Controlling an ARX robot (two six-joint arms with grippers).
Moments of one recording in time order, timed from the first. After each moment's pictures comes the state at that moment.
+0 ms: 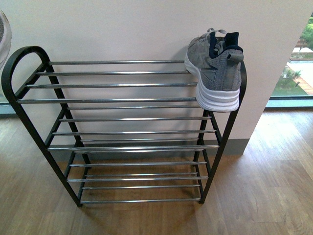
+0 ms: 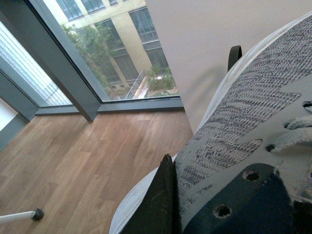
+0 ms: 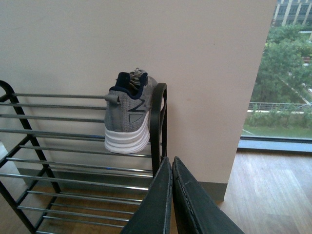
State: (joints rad) left arm -0.29 0.57 0.26 0.10 -0.65 0.19; right arm 0.00 0.44 0.02 0.44 0.00 0.00
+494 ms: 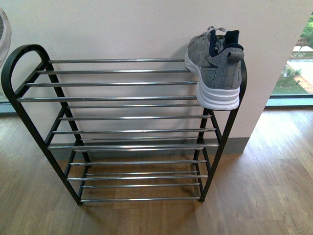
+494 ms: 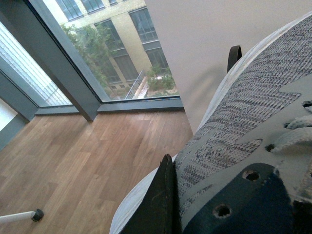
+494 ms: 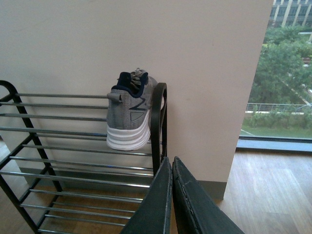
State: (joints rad) left arm -0.29 0.57 0.26 0.10 -0.65 0.19; right arm 0.00 0.24 0.02 0.24 0.00 0.00
